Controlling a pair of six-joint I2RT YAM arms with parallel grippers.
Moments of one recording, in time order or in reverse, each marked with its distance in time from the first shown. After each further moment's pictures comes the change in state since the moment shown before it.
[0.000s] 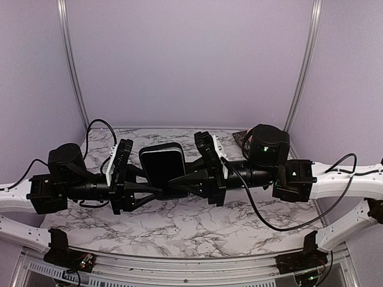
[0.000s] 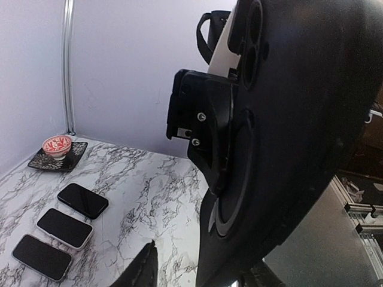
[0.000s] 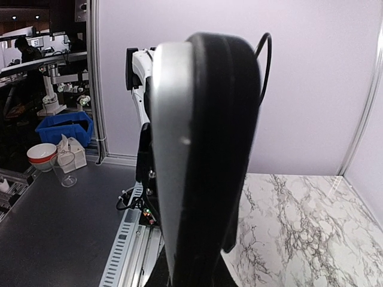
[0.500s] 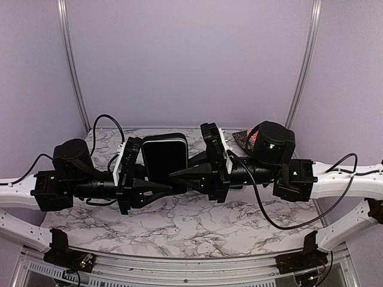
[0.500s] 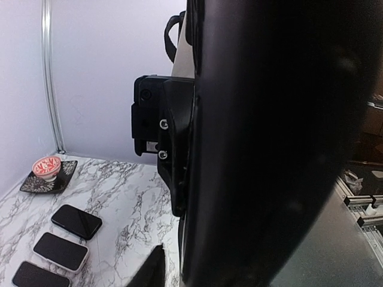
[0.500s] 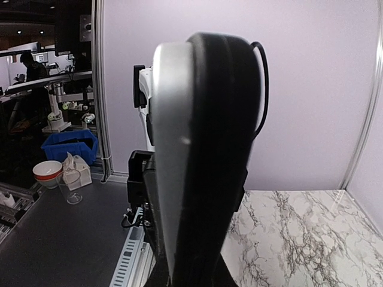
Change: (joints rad) left arm -0.064 0.101 0.074 0.028 -0.001 0.084; right arm -0.003 -0.004 0.000 0.079 -0.016 0.048
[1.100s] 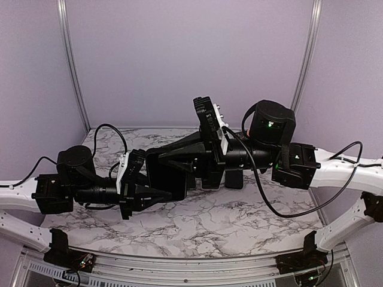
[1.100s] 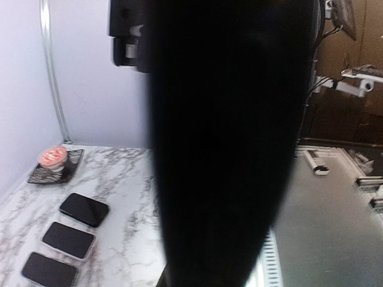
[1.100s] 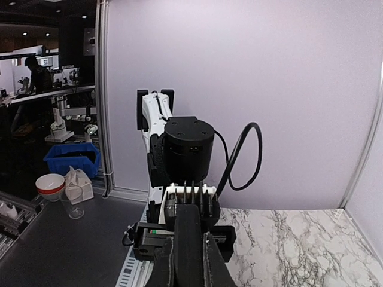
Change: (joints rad) left arm -0.018 -0.008 -0.027 -0.036 -0.035 0.058; right arm 0.002 0.066 0.207 -0.103 -0.008 -0.026
